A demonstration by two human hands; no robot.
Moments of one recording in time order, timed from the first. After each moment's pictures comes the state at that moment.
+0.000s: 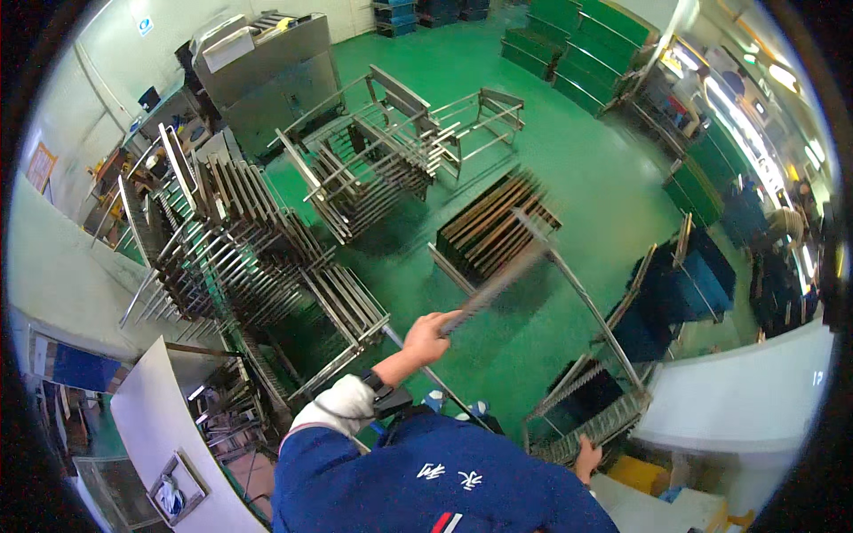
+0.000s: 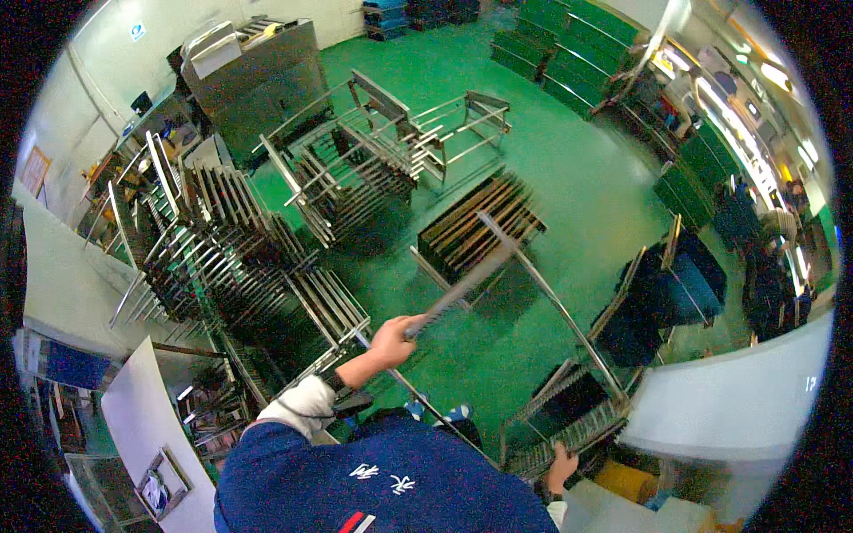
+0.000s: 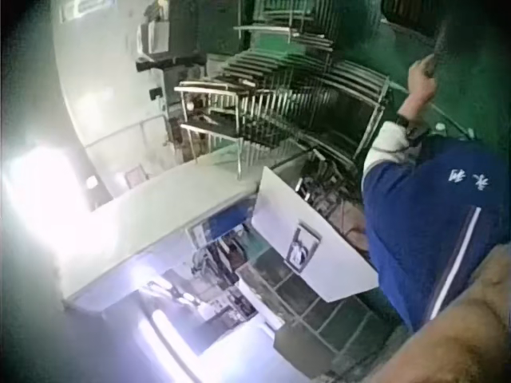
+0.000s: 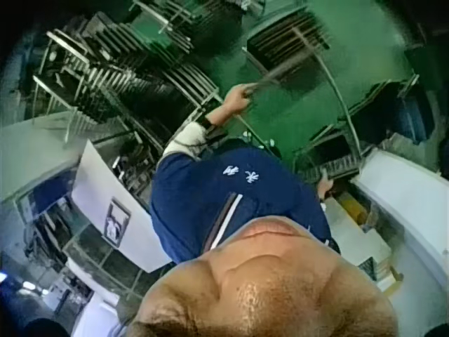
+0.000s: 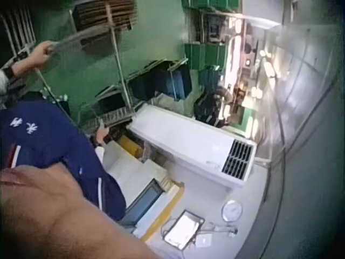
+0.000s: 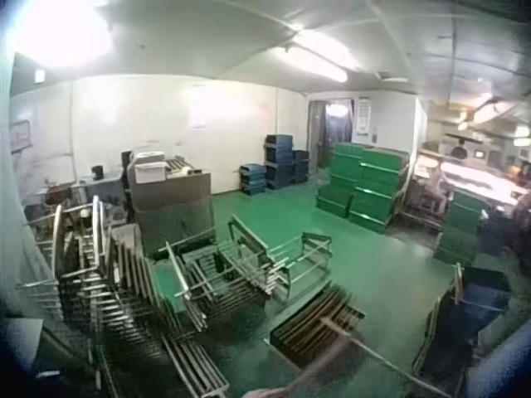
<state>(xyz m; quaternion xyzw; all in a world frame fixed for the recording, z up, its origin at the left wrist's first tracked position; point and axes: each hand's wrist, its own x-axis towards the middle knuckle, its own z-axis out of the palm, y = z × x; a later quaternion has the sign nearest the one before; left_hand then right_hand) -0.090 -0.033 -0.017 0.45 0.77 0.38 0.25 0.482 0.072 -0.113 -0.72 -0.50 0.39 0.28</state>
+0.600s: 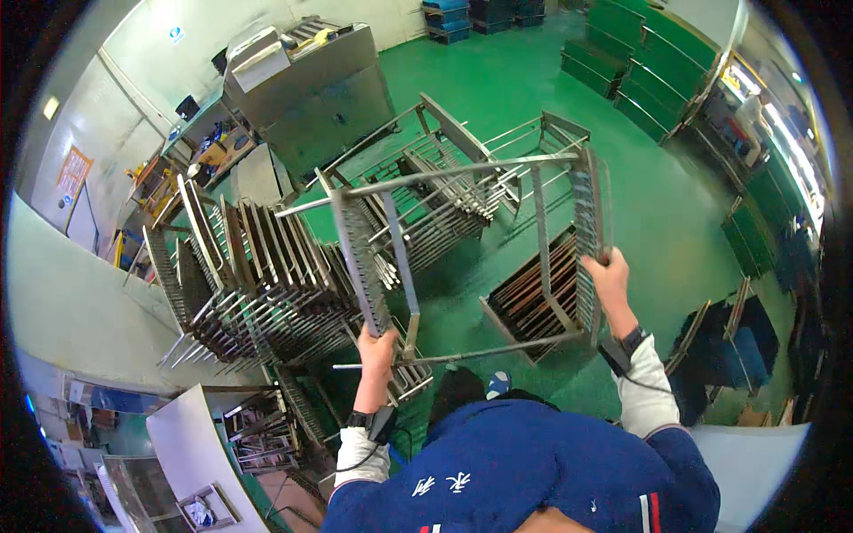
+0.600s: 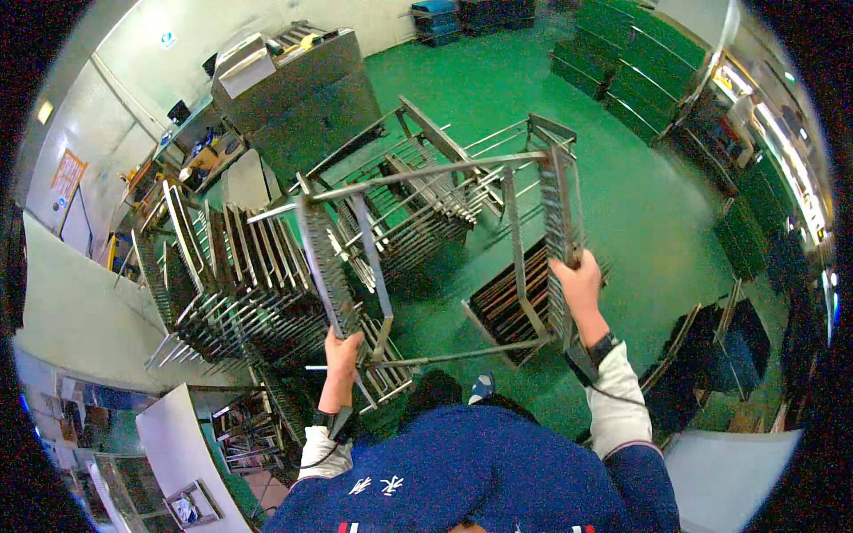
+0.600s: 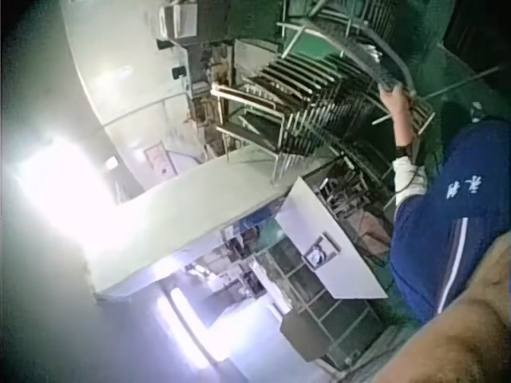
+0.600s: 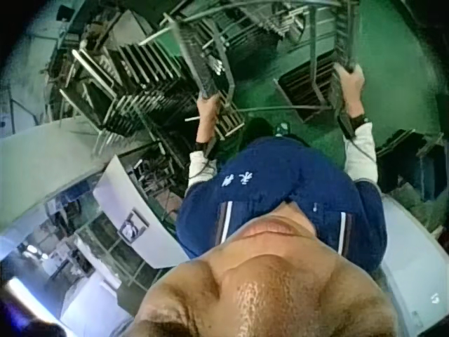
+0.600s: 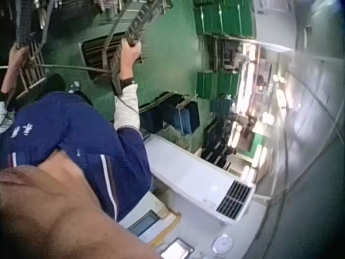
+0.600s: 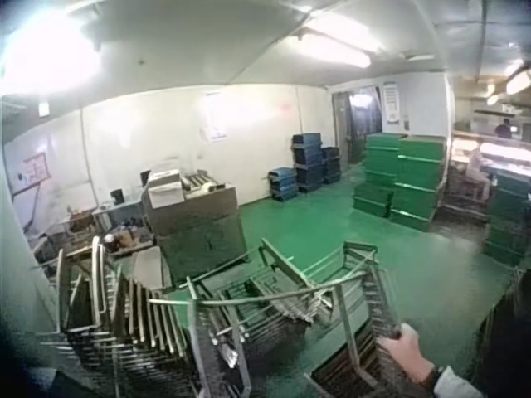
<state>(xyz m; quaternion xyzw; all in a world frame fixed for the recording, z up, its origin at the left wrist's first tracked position) -0.347 -0.013 0.018 -0.04 0.70 0.70 0.11 -0.197 0.413 0.099 -0.32 -0.79 0.41 0.34</state>
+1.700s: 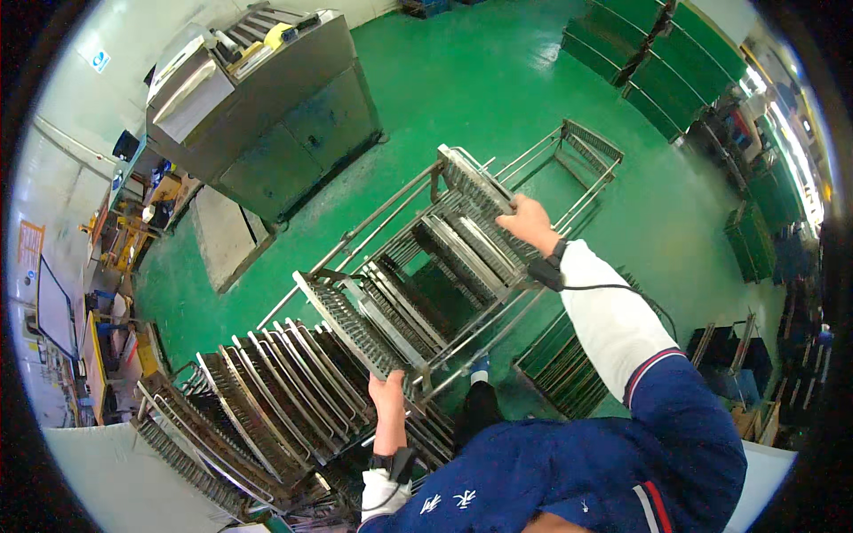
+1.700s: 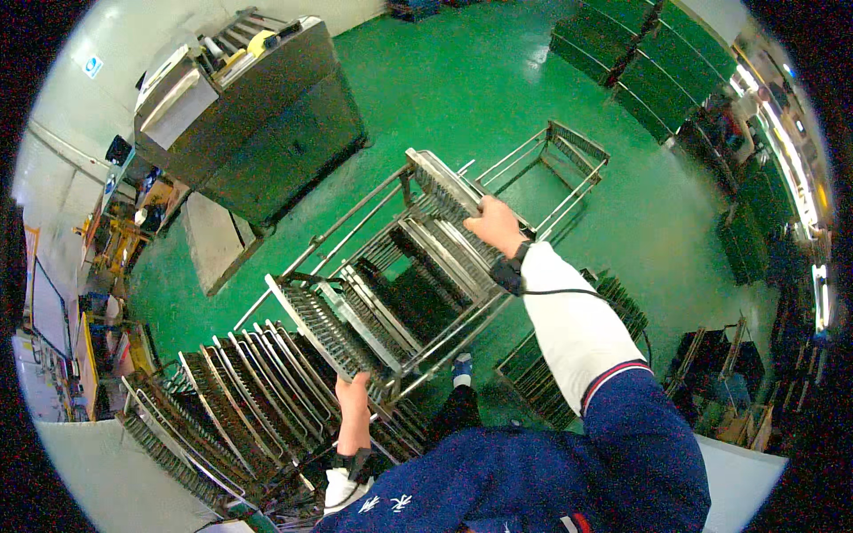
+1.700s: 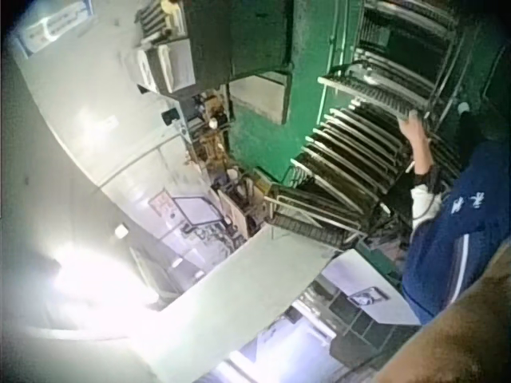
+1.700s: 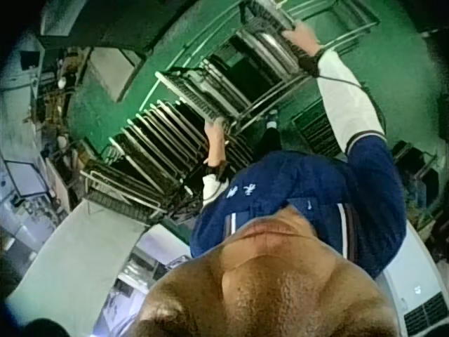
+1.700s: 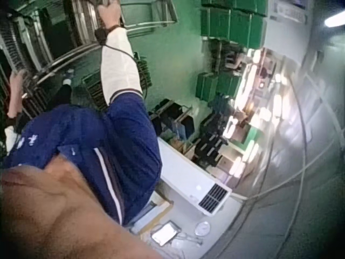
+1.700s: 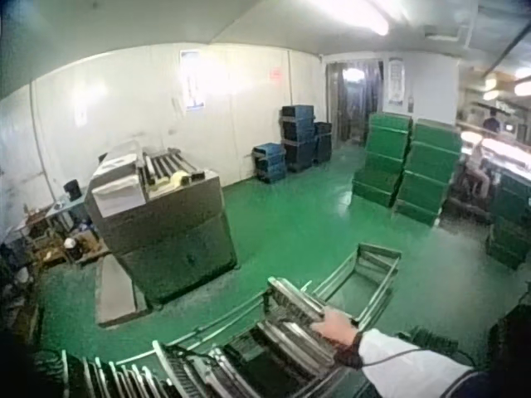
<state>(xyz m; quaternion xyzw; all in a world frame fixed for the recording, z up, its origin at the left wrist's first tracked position) -0.764 0.080 -0.048 -0.18 0.71 0.66 0.17 -0.838 0.527 -0.001 -0.28 -0.91 0.30 0.08</state>
